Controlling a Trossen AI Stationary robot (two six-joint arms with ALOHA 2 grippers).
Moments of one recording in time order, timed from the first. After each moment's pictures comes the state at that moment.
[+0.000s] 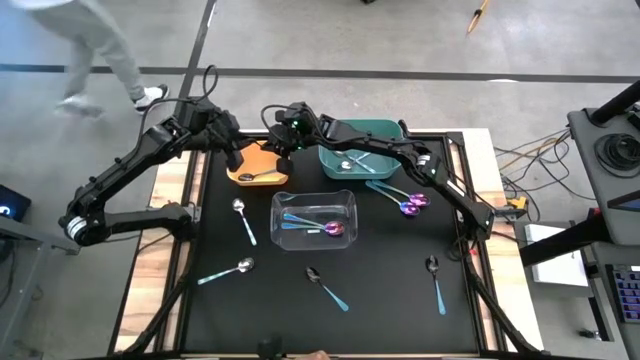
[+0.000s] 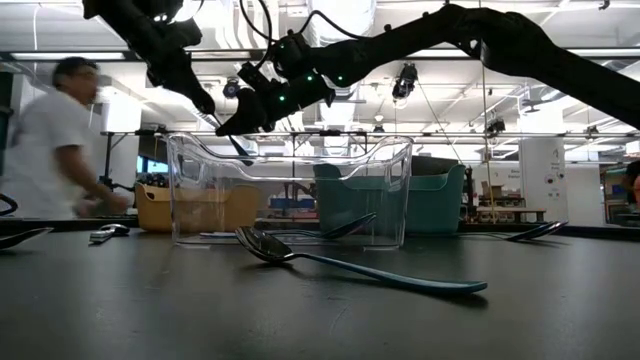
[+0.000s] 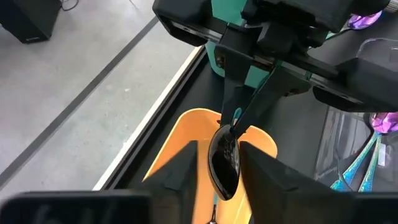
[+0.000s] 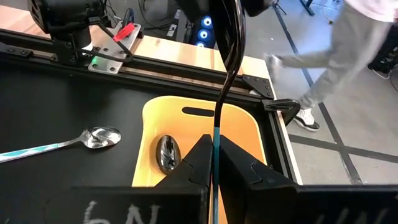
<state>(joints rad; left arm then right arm) 0.84 1.00 1.00 -0.70 0.19 0.30 -0.40 2.44 2.28 -0.26 -0.34 -0.39</state>
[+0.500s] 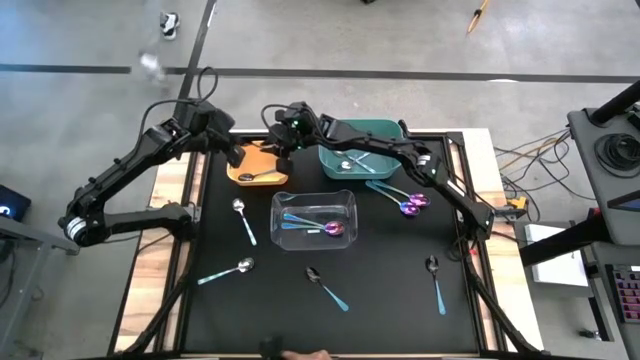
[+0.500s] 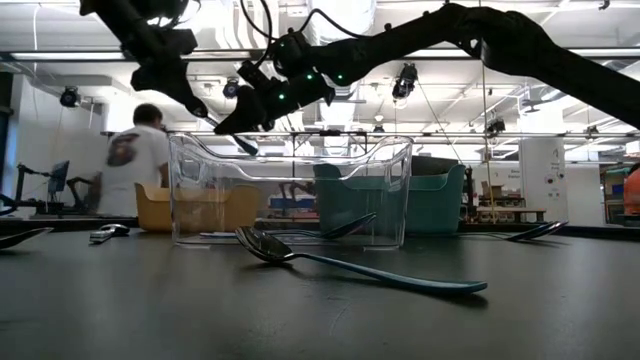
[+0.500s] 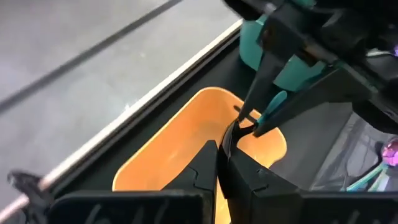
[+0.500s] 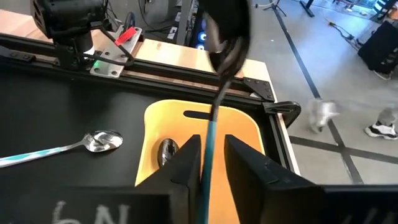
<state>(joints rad) 0.84 0.99 1.00 -0.76 0.07 0.04 -0.40 2.43 2.28 -0.25 -0.34 -0.37</state>
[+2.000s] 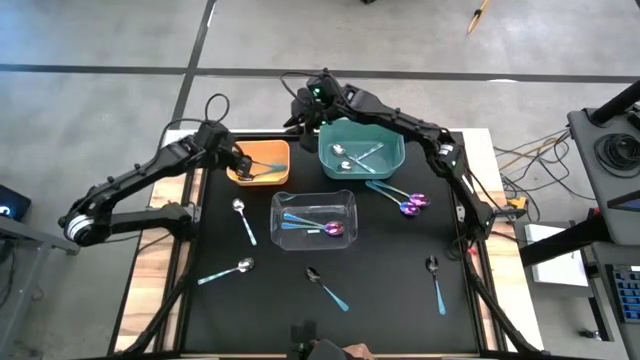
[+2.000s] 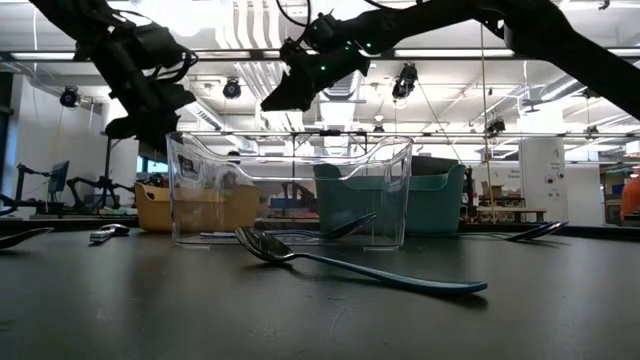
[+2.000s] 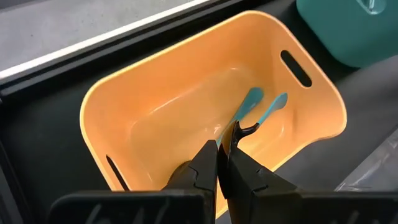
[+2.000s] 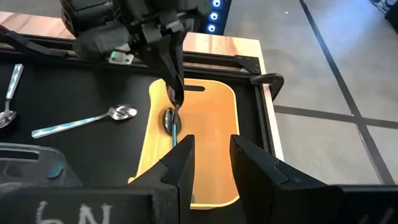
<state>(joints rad) 0.84 0.99 0.70 -0.58 0.01 -0.23 -0.52 2.26 2.28 -0.58 -0.48 -0.40</state>
